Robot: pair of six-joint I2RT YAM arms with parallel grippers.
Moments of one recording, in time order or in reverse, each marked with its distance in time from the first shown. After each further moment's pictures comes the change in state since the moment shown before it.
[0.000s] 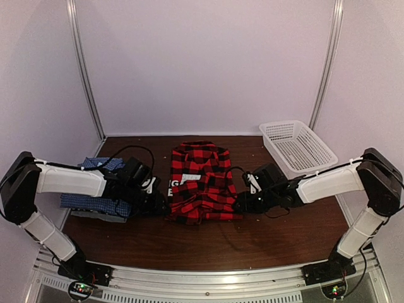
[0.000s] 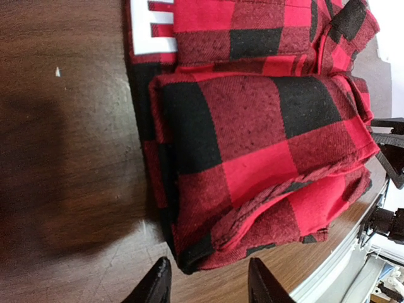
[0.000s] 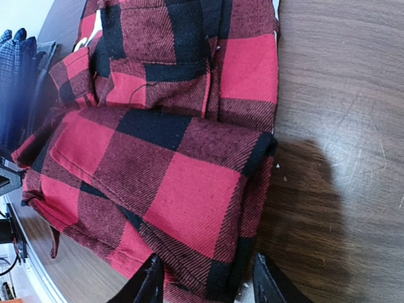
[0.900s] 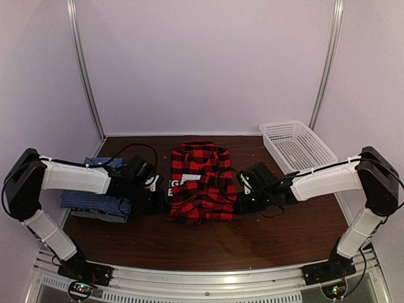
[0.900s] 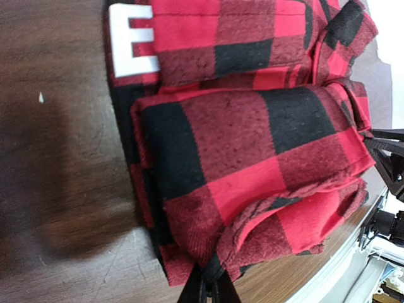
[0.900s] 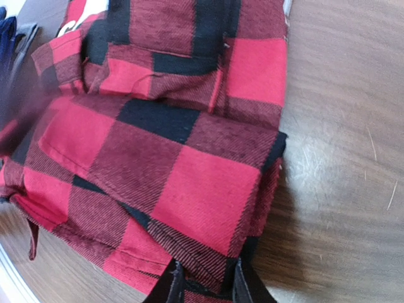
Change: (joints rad) left arm -0.005 0.049 0.043 0.003 -0.007 0.012; right arm 0.073 0.027 0.099 -0.155 0.155 -0.056
